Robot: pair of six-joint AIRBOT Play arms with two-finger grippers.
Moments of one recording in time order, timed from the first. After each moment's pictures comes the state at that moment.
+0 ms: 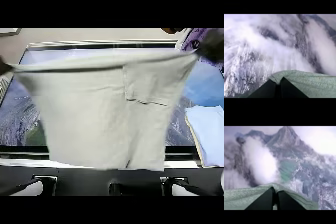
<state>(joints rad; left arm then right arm) 0.27 -1.31 1.70 1.22 -1.27 -1.52 -0.18 -1.37 1.97 1.93 -1.41 -1.39</state>
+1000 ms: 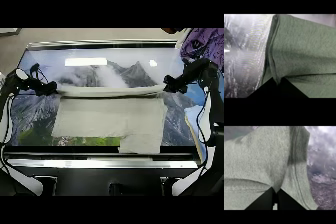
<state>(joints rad) 0.16 -1.90 1.76 1.23 -1.18 -1.52 -0.18 -1.91 1.93 1.91 -1.39 -1.47</state>
